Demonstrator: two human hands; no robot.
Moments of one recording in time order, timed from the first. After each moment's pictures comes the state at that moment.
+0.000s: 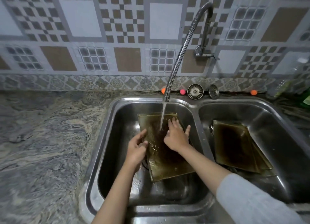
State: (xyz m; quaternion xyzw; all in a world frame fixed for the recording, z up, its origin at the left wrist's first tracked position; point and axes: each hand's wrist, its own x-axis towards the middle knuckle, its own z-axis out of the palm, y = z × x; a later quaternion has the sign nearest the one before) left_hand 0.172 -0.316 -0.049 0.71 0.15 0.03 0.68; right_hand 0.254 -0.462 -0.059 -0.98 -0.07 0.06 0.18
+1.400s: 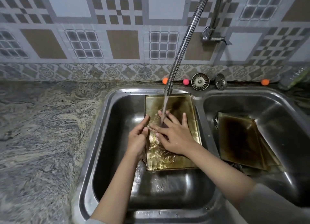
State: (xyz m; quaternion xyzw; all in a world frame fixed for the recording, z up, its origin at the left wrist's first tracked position) left_hand 0.210 -0.319 -0.059 0.60 0.18 0.02 0.78; right_hand 0.250 -0.471 -0.054 -0.95 -0.30 0.00 0.08
